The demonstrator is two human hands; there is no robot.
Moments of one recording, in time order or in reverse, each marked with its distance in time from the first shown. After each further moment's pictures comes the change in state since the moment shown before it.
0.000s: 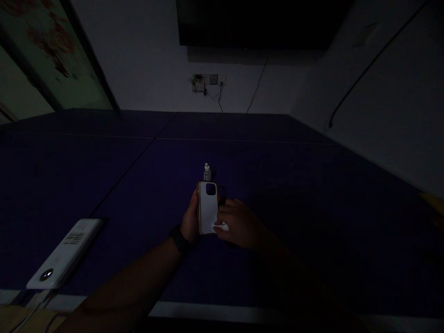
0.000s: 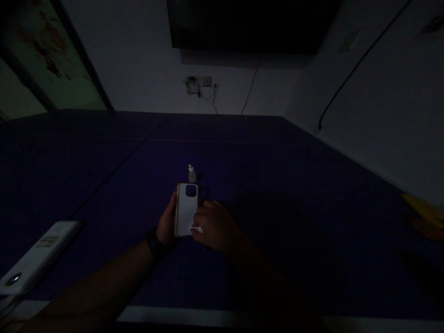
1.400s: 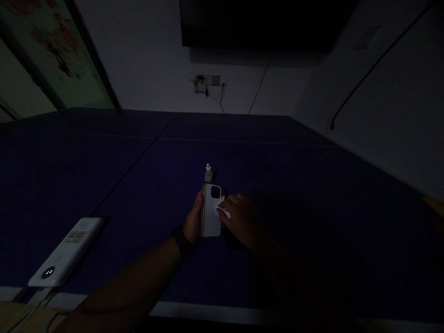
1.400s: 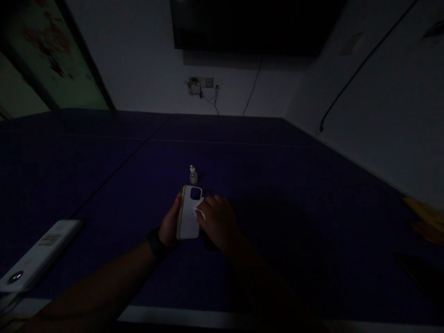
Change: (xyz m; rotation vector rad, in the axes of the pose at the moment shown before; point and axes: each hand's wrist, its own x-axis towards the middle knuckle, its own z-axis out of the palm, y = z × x) left_hand 0.002 -0.005 0.002 0.057 -0.018 0.099; right_hand 0.005 0.002 0.012 -0.113 0.298 0.197
